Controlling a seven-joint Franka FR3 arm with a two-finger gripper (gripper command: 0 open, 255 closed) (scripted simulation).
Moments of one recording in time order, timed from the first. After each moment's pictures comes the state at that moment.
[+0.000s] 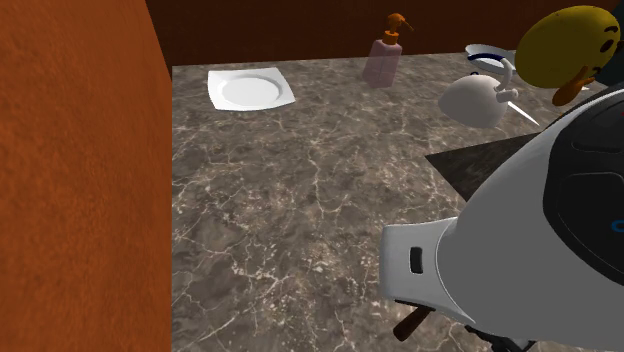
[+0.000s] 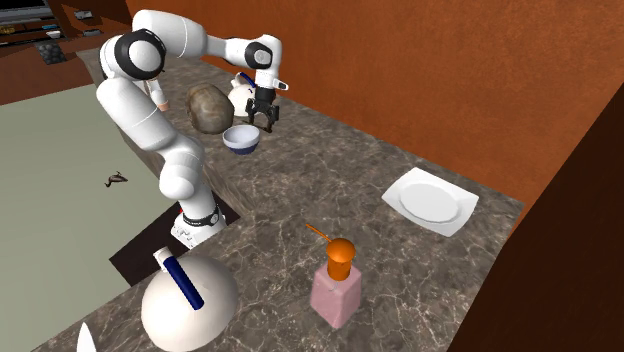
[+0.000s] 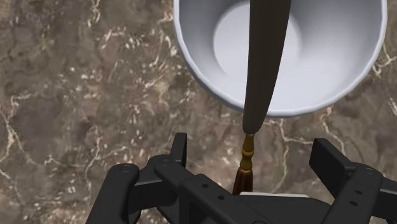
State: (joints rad) arm 0.58 -0.36 0.78 -2.23 0.19 1.57 -0.23
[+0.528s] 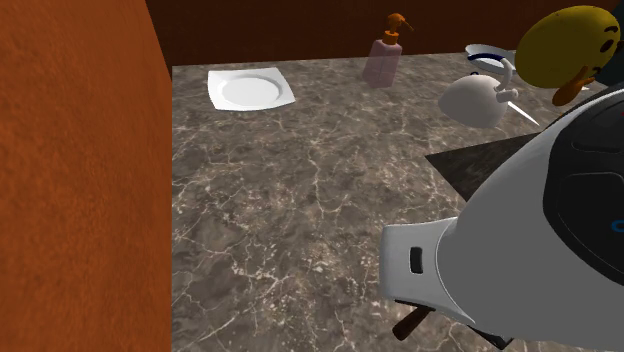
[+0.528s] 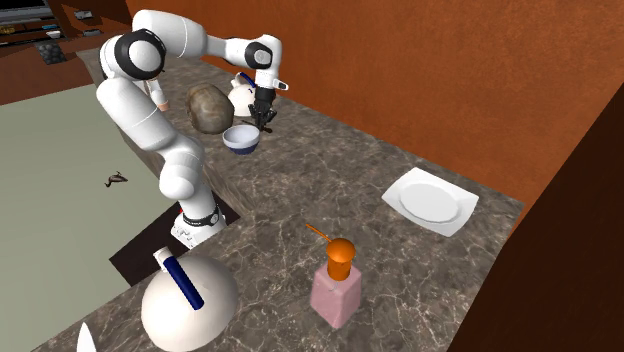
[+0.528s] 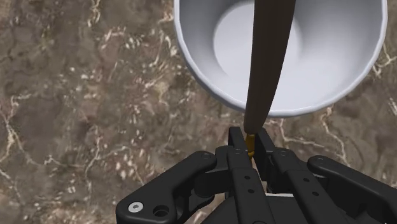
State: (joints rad) arm 0.58 -0.36 0.78 -2.23 0.19 1.57 -0.23
